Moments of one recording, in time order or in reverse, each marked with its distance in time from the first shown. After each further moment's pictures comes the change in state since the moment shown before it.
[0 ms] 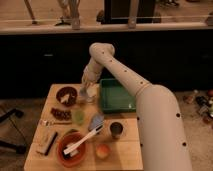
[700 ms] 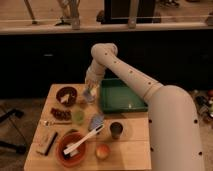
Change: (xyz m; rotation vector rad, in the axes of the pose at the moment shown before) arm -0.010 0.021 -0.016 -0.022 0.047 -0.011
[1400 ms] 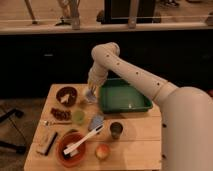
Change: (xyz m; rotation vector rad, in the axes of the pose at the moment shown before) arm -0.011 0.026 -0.021 -0.024 0.097 0.015
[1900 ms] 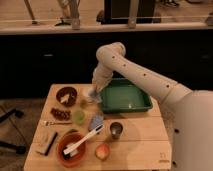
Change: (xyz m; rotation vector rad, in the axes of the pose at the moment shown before) arm 0.003 0.017 -0.020 0.015 0.055 0.070
